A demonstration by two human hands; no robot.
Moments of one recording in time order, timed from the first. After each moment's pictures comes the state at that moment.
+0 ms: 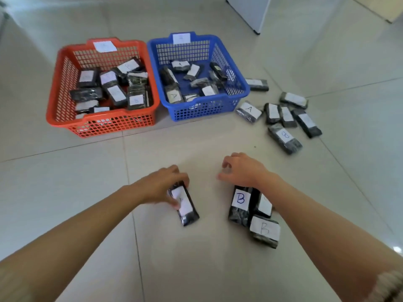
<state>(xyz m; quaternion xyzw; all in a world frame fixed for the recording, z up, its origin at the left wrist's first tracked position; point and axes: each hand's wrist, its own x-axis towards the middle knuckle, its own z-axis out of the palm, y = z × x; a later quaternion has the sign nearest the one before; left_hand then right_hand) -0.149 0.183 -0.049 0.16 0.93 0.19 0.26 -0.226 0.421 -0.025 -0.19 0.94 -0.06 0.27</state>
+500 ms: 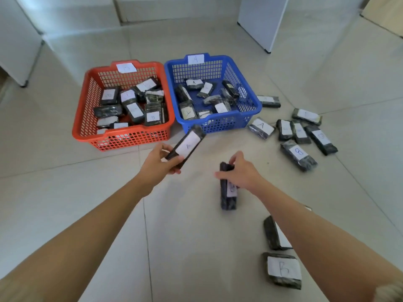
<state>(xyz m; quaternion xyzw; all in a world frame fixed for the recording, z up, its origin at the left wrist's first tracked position) -0.176 0.167 -0.009 -0.20 0.76 0.62 0.02 -0.236 0.381 -0.019 -0.02 0.91 -0.32 0.24</state>
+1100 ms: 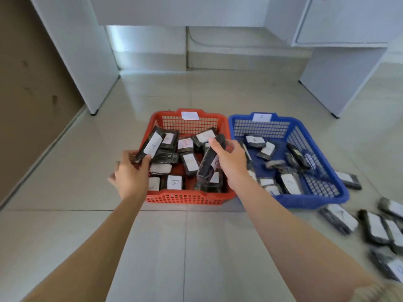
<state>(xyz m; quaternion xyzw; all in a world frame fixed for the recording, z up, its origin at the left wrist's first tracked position) -0.239 -0.023 -0.009 -0.46 0.75 0.36 -0.31 -0.365 0.141 0.019 -0.04 0.74 -0.65 0.13</state>
